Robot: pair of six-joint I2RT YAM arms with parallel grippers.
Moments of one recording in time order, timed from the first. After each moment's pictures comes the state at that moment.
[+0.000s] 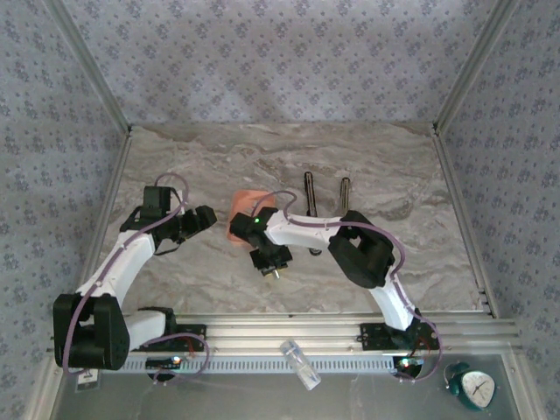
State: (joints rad) left arm -0.09 1.16 0.71 -0.51 0.40 -0.53; right arm 1.04 2.11 1.57 -1.06 -0.03 0.66
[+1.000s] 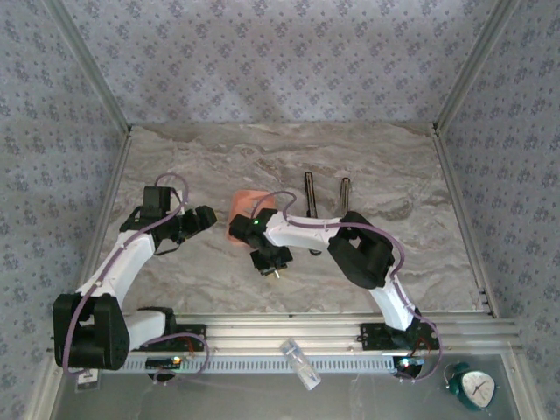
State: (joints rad) left arm -0.09 1.16 0.71 -0.51 0.40 -0.52; right arm 1.06 2.11 1.56 -1.07 0.00 0.67
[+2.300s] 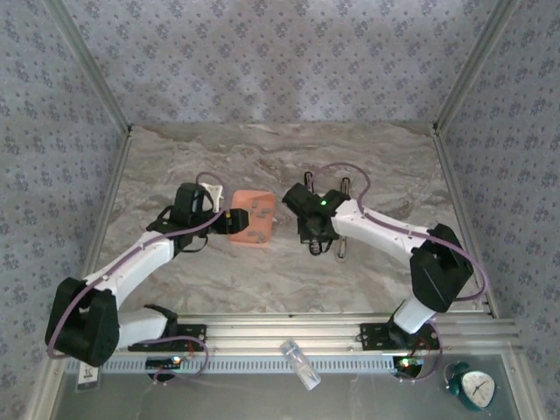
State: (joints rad) left arm -0.40 1.22 0.69 -0.20 0.37 -0.41; right arm 0.80 1.61 1.22 -0.94 0.24 0.71
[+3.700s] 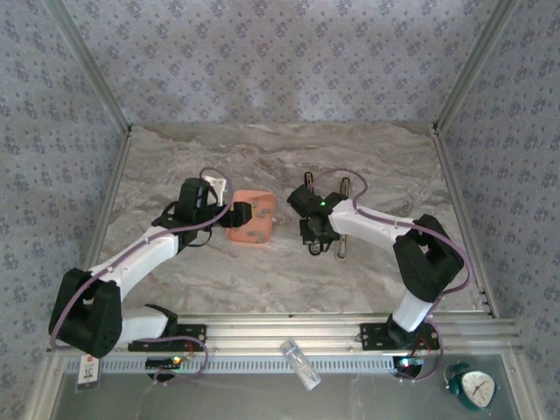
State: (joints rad) left arm -0.42 1.26 0.73 -0.13 0.30 -0.38; right arm 0.75 1.69 1.14 -0.79 0.19 0.65
